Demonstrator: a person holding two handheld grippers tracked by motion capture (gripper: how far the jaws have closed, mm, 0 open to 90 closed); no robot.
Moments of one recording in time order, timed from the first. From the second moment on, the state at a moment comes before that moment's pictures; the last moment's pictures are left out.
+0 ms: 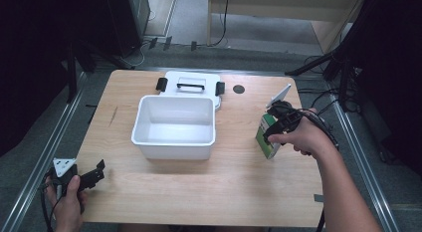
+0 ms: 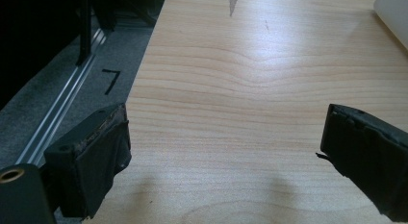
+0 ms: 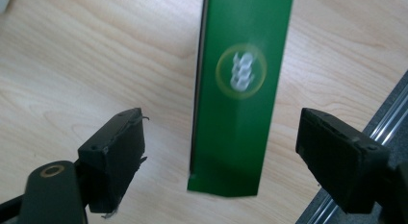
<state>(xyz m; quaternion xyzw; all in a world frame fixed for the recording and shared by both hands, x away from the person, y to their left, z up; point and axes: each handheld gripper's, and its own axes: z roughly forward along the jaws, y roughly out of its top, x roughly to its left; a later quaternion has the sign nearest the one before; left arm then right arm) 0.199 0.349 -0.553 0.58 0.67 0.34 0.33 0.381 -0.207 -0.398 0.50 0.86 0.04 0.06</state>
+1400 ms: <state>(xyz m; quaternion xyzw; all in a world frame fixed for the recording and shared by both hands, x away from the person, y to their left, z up) 0.201 0.350 -0.553 0.58 0.67 0.32 0.34 0.387 -0.165 -0.354 0.27 0.96 0.06 0.08</state>
